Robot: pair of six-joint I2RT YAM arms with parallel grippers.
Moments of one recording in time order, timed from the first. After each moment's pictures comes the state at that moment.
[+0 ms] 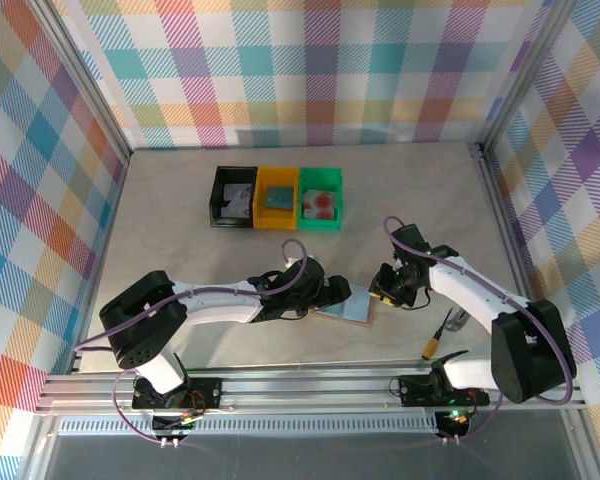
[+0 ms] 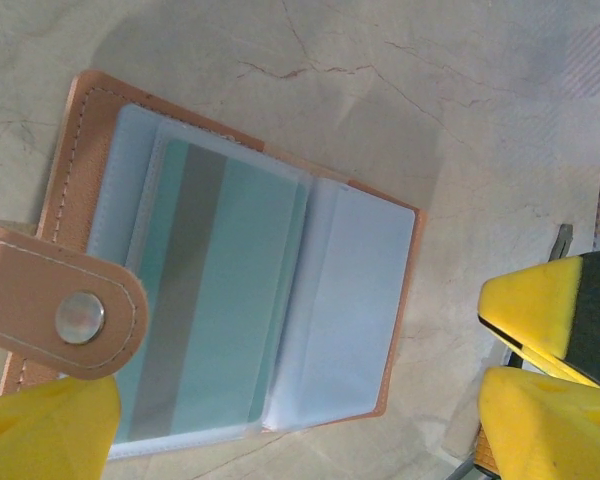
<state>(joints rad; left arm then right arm) -1.00 1.63 0.83 0.03 0.04 -1.18 0.37 1.32 0.74 -0.72 -0.30 0.80</state>
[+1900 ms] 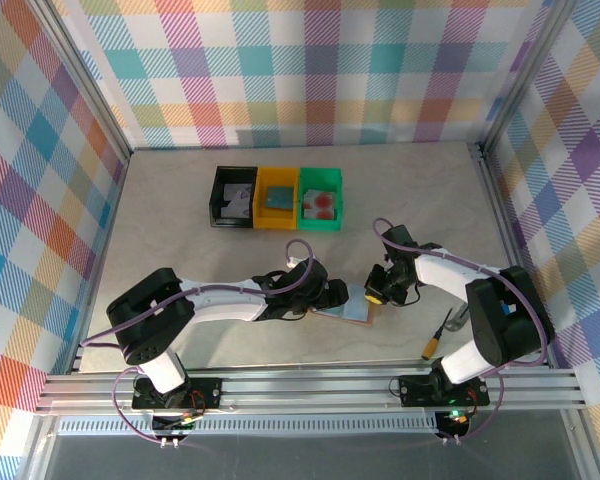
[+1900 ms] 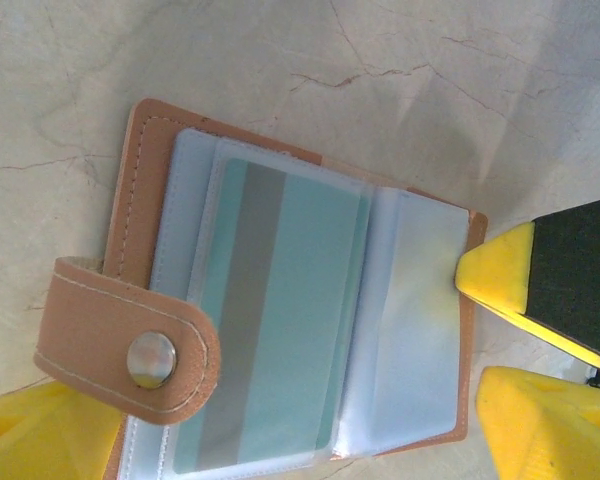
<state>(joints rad) -1.01 1.67 0.85 -0.03 -0.02 -1.08 0.37 1.52 0.74 -0.58 -0.34 0.81</state>
